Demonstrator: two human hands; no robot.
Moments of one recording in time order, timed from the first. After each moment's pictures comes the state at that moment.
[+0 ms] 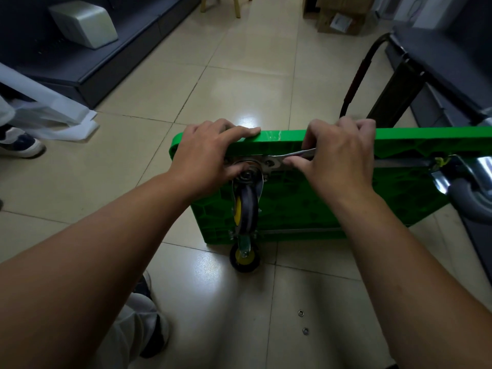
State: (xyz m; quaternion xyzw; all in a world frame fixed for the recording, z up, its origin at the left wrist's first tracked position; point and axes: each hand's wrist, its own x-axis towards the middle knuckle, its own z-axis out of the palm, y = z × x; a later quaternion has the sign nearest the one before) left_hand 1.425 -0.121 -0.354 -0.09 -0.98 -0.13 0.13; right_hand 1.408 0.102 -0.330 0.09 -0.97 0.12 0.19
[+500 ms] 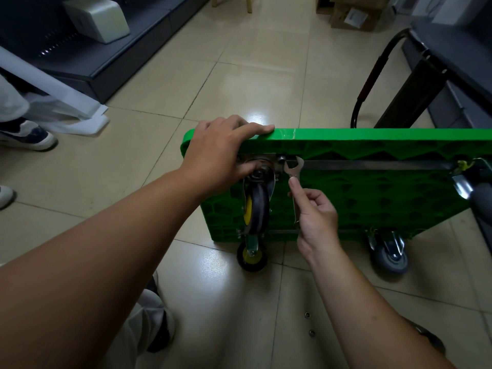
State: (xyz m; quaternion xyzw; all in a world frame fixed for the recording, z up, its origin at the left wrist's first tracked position) left_hand 1.423 -0.122 -0.356 -0.09 -0.98 -0.13 0.14; right_hand 1.447 0.071 -0.433 -0.22 -0.57 0.79 -0.05
